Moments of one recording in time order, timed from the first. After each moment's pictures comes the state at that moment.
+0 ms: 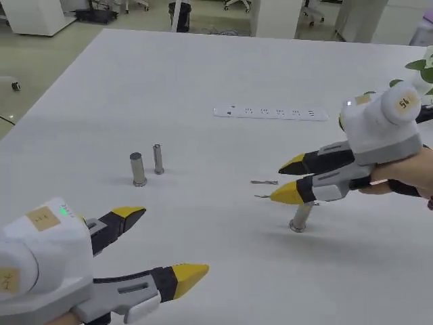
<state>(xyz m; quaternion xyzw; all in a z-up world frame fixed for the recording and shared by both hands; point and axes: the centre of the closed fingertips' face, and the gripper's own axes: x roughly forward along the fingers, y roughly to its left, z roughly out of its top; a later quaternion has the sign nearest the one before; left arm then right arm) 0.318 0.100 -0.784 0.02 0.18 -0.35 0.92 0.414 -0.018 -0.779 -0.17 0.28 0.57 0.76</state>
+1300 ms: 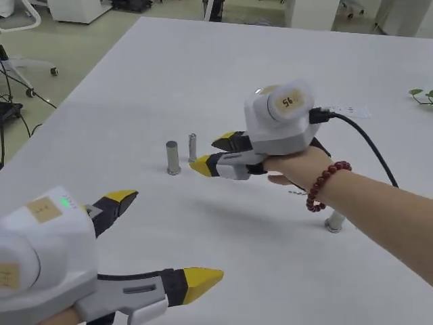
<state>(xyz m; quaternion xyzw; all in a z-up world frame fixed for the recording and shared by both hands) 0.308 0.133 -0.778 0.02 0.18 -0.31 0.93 0.447 0.143 -0.791 -0.14 0.21 0.54 0.80</state>
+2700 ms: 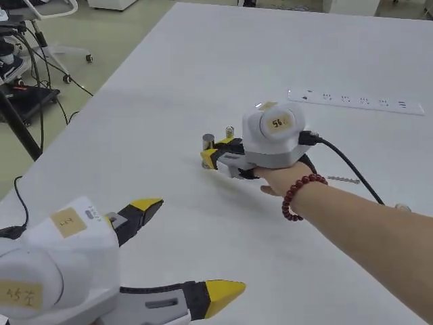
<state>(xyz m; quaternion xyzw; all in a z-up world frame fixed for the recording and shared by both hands) 0.303 0.151 -0.795 0.01 0.20 -0.29 0.94 0.474 0.198 -0.831 -0.10 0.19 0.51 0.83</state>
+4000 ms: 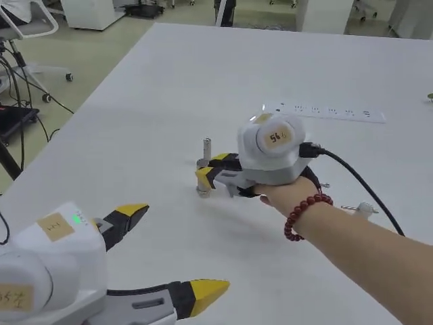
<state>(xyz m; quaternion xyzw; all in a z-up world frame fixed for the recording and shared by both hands) 0.298 0.138 -0.781 0.03 0.18 -0.30 0.94 0.435 0.152 -0.806 -0.14 0.19 0.51 0.83</state>
